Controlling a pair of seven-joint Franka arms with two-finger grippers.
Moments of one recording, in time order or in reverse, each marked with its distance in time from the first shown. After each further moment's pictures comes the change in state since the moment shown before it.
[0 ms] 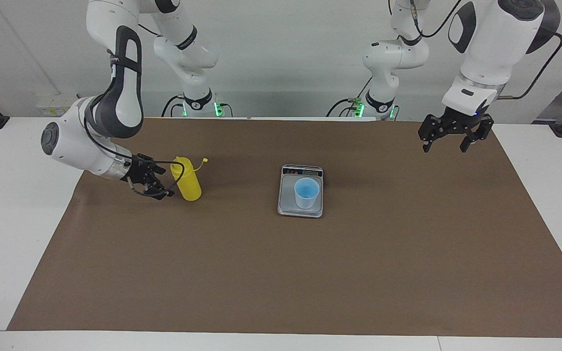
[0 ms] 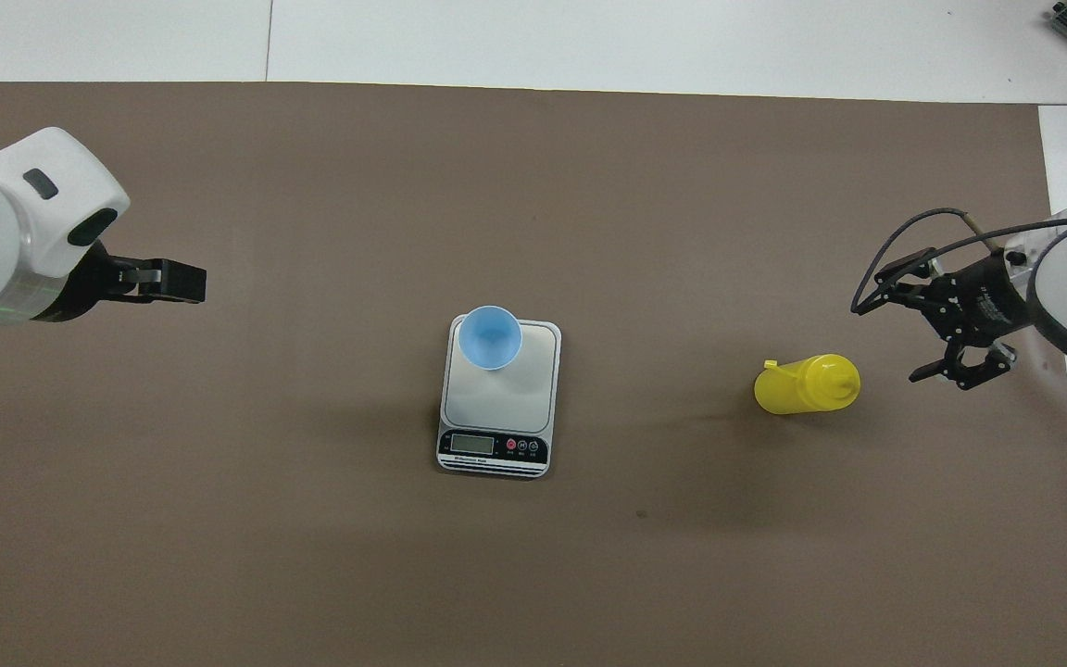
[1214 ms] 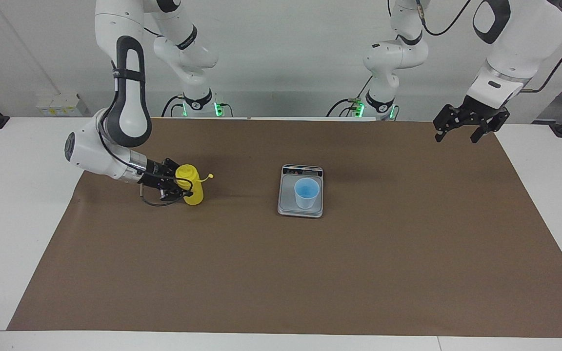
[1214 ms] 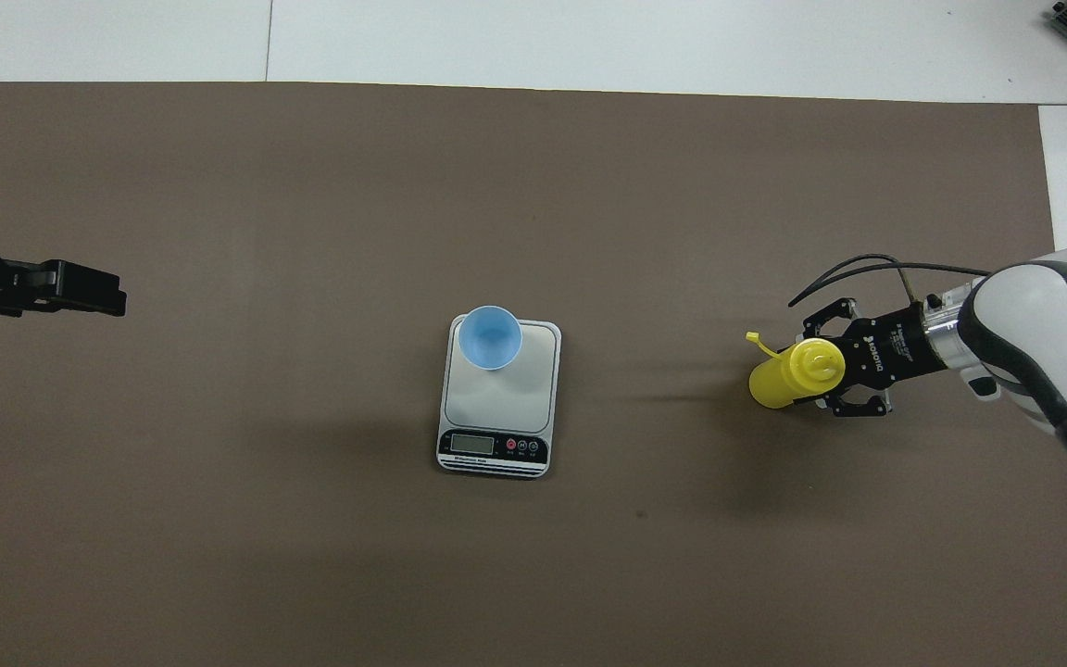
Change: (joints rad) left arm 0.073 0.000 0.004 0.050 -0.068 -0.113 0.059; right arm 0.043 -0.020 0.004 -0.115 0.212 0.156 0.256
